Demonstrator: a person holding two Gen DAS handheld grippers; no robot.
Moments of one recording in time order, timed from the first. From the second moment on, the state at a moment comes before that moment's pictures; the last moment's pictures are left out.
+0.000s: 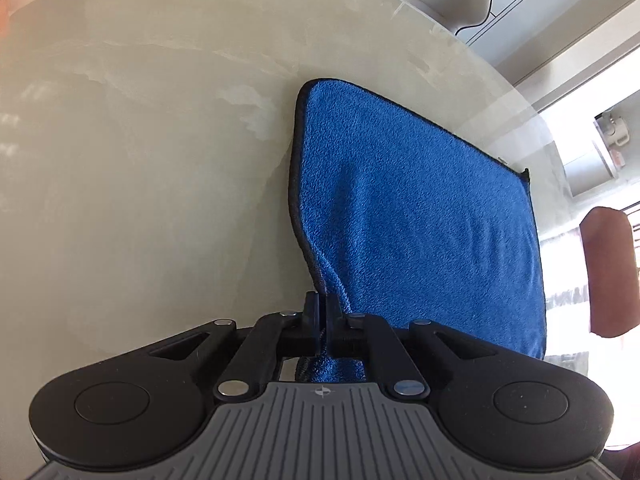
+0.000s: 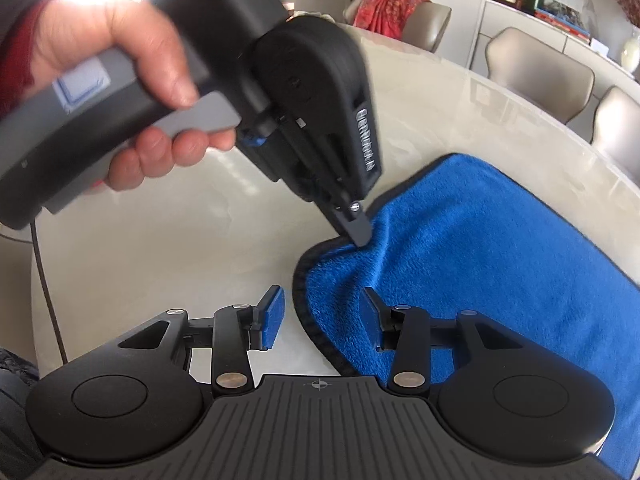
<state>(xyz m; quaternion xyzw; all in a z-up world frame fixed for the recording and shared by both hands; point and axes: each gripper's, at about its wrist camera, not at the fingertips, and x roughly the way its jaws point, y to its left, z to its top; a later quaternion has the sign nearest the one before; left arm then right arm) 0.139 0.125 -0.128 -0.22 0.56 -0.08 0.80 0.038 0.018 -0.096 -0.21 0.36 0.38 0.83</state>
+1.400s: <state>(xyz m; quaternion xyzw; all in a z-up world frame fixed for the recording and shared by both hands) 0.261 0.158 -0.150 -0.31 0.57 -0.07 0.76 0.033 -0.012 -0.066 -0.12 0.36 0.33 0.87</state>
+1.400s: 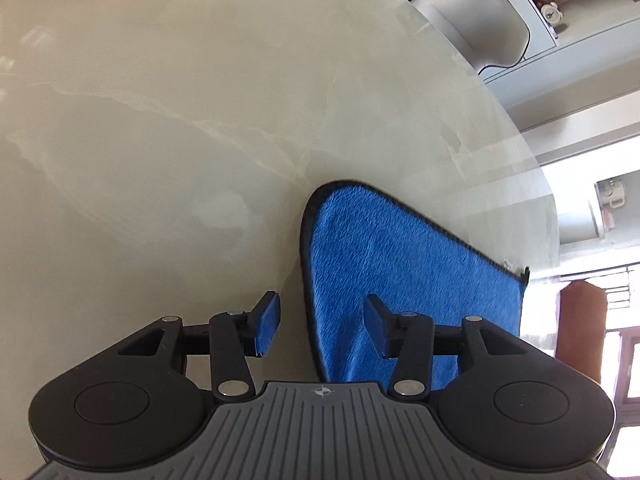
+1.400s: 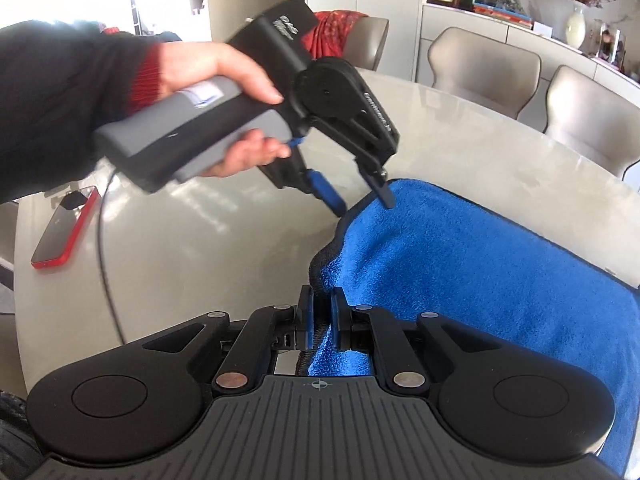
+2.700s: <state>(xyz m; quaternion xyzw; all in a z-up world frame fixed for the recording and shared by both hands) 0.326 -0.034 -0.078 -0.15 0.53 -0.25 0.80 0.054 -0.162 -0.070 0.14 0.38 0.21 0.89</state>
